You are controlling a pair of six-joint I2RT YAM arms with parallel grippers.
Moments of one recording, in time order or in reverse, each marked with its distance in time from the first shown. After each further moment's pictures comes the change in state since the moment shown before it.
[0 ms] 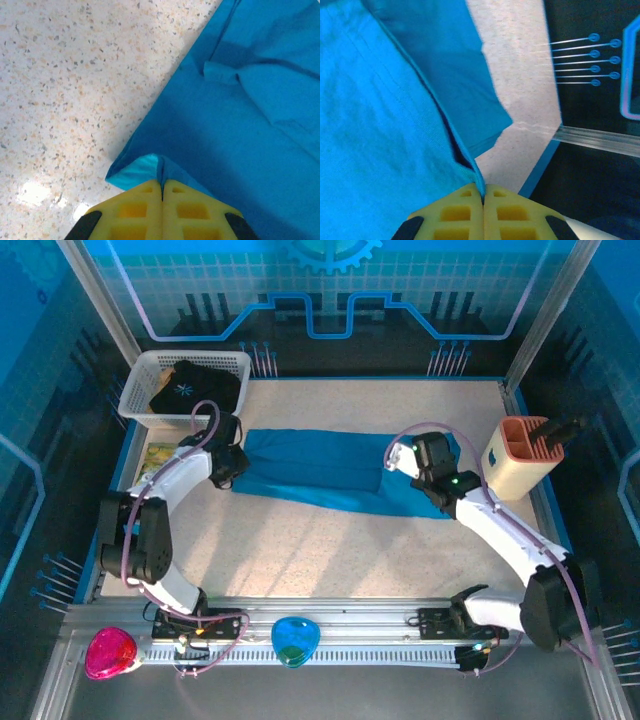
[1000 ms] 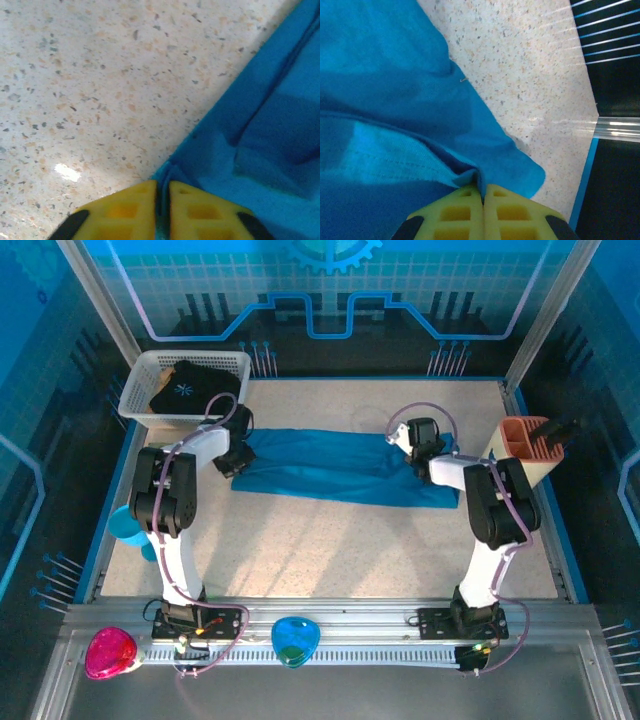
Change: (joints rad) left arm 0.019 0.358 0.243 -0.057 -0.078 -0.028; right arm -0.164 0.634 0.130 0.518 -0.010 0.073
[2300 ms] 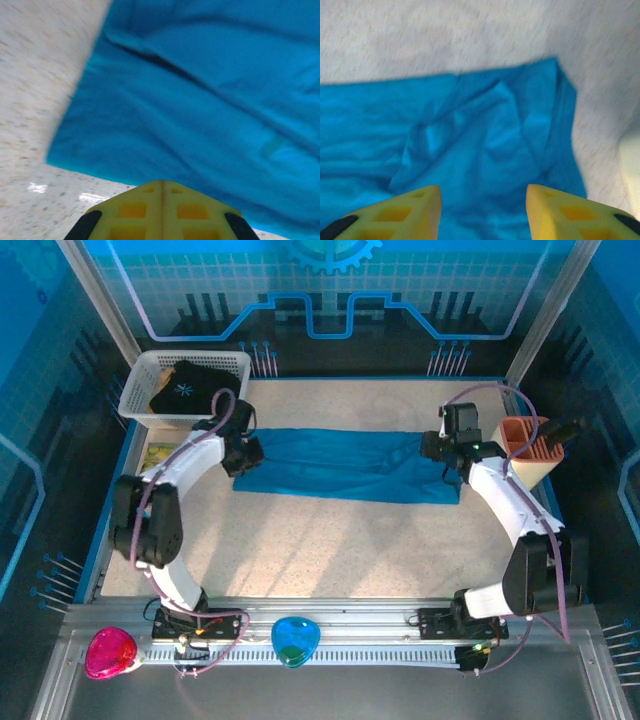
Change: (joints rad) left arm -0.095 -0.208 -0.061 -0.054 0.199 0.118; right arm -0.081 -0.493 0.053 -0.647 -0.377 1.104
